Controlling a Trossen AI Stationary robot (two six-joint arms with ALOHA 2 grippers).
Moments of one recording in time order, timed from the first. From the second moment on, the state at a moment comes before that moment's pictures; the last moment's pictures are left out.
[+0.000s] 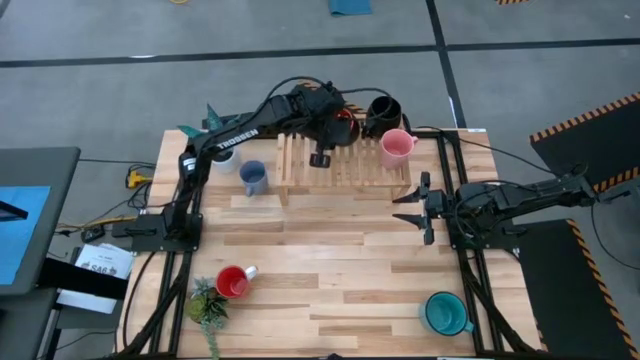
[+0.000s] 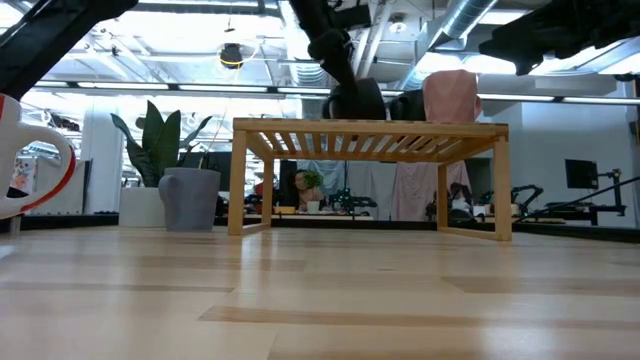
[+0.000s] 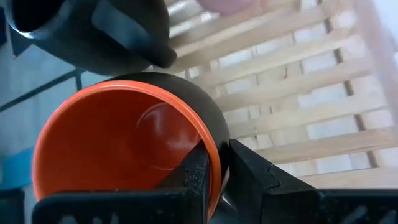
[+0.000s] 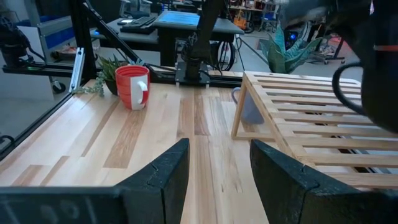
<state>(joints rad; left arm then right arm) 0.36 2.09 2.31 -1.03 -0.11 0.68 0.17 0.48 0.39 -0.05 0.23 -0.04</state>
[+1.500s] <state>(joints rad) 0.36 2.10 2.31 -1.01 -0.18 0.72 0.17 0.48 0.39 -0.05 0.23 -0.03</state>
